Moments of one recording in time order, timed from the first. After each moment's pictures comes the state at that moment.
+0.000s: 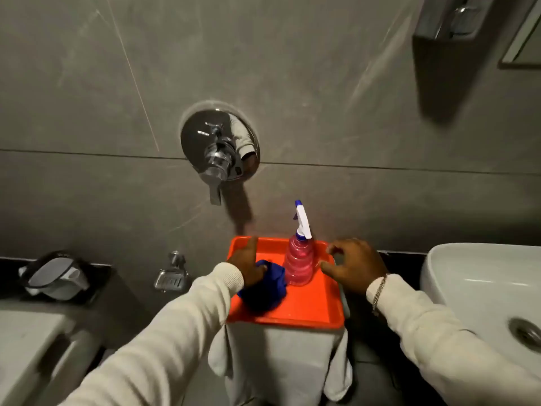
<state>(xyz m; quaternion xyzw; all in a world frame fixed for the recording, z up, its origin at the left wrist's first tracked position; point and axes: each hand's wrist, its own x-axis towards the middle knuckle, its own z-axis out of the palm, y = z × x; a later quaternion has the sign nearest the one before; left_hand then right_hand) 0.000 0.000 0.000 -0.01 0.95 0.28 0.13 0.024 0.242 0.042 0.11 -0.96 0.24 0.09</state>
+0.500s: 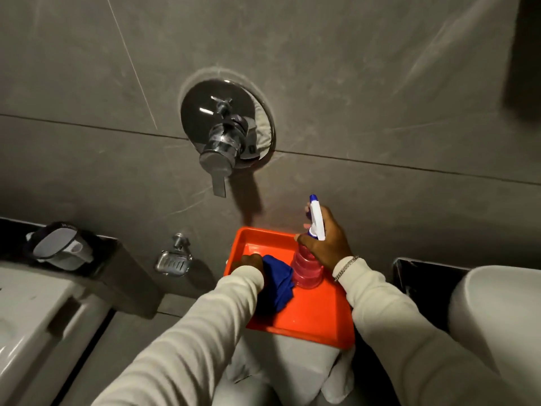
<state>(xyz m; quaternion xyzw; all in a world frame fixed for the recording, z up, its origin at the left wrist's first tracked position) -0.034 0.017 -0.046 -0.15 0.95 0.10 0.25 -0.068 0.182 -0.002 0.08 -0.85 0.53 0.00</state>
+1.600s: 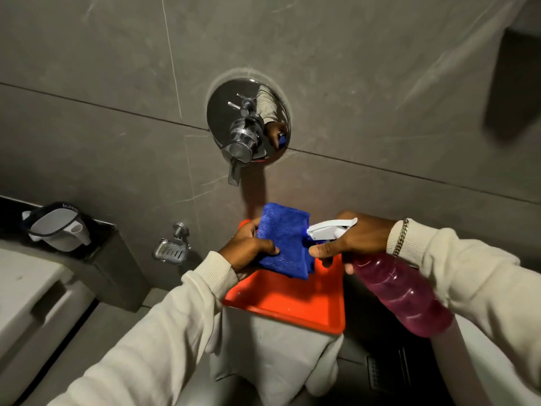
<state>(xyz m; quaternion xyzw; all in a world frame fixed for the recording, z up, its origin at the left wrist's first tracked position) 0.021 -0.004 0.032 -0.01 0.55 0.83 0.12 -0.016 0.199 0.135 0.23 -0.86 0.31 -0.35</state>
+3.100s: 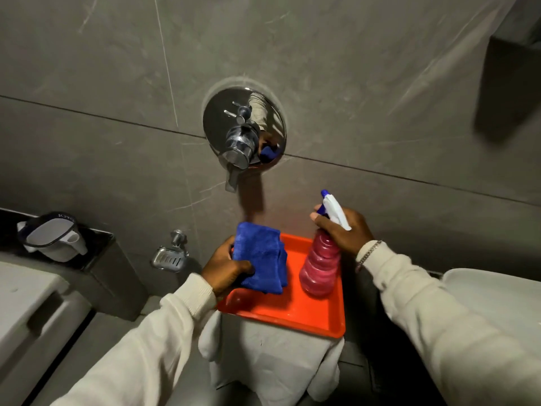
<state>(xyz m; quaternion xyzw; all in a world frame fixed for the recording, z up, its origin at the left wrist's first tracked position) 0.040 -0.032 0.009 -0.12 0.61 0.78 0.07 -0.052 0.205 0.054 0.07 -0.87 0.49 0.01</state>
